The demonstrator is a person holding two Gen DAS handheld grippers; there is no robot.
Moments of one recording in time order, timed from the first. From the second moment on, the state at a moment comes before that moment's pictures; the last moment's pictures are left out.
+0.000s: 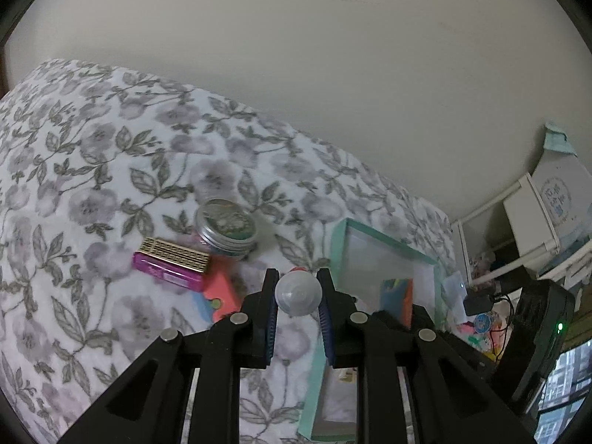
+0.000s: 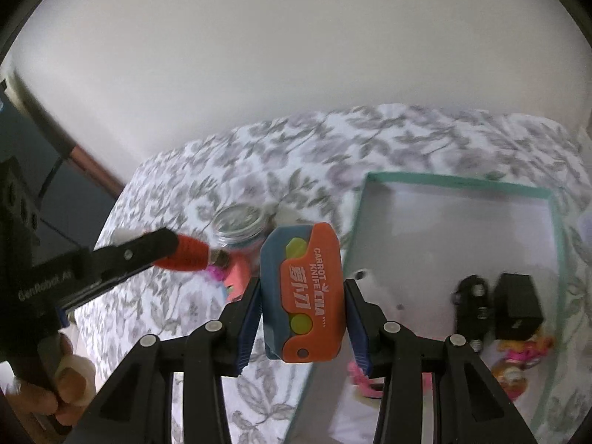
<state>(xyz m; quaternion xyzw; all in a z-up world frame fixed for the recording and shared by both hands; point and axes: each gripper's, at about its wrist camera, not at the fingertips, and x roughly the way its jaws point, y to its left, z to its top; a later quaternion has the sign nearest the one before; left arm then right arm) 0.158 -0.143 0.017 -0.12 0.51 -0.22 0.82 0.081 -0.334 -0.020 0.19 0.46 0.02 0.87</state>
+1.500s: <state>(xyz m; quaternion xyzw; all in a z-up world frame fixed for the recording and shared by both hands) 0.115 -0.286 -0.066 -0.03 0.56 -0.31 0.77 0.039 -0.461 -0.060 0.19 0.46 -0.20 0.84</state>
